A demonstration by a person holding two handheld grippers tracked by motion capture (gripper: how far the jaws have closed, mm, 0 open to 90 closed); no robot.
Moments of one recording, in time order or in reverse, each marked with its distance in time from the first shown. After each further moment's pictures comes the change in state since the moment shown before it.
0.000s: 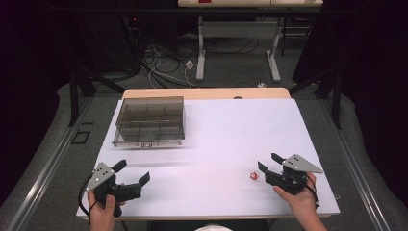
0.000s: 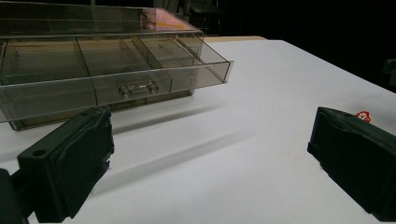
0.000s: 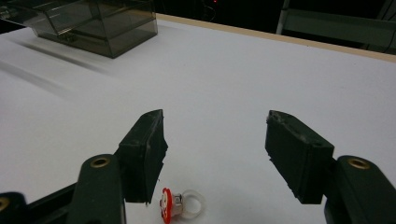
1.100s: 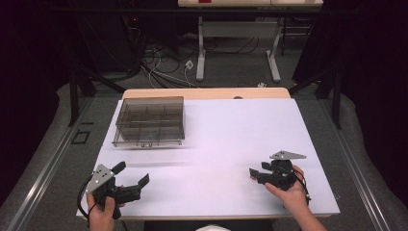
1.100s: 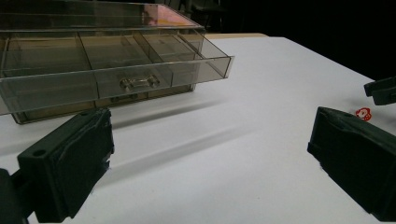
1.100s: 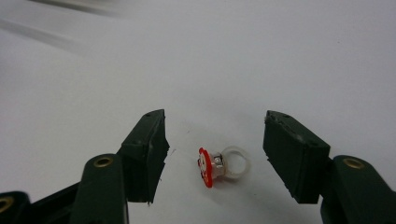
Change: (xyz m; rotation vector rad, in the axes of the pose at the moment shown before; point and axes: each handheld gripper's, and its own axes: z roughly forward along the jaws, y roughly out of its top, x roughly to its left) left arm -0.002 -0.003 -0.003 0.006 0.007 -0.010; right arm 0.005 0.003 0.027 0.314 0.095 0.176
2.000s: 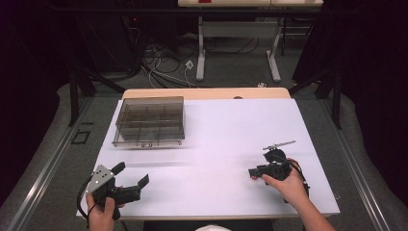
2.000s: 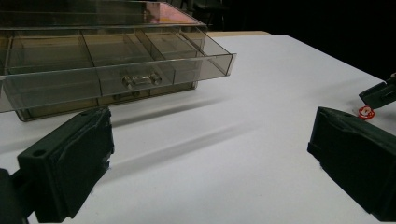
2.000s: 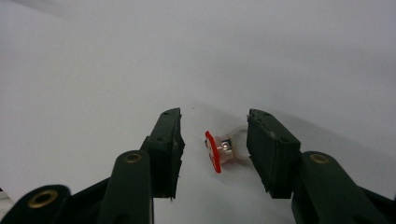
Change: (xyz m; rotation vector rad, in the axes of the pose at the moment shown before) left arm 0.000 -0.001 -0.001 0.006 0.007 0.004; right arm -0.004 0.023 0.017 0.280 0.037 0.097
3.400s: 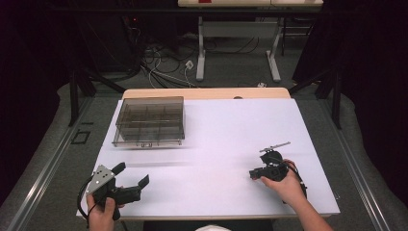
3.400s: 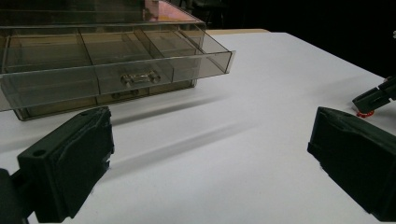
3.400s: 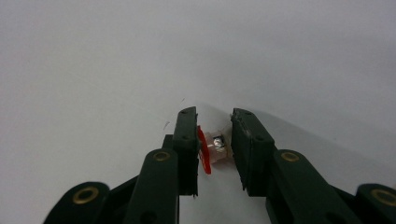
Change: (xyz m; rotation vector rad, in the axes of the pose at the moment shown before) left arm 0.000 0.000 0.000 0.008 -0.003 0.004; right arm -0.001 -0.003 0.013 0.039 -0.021 -0.019
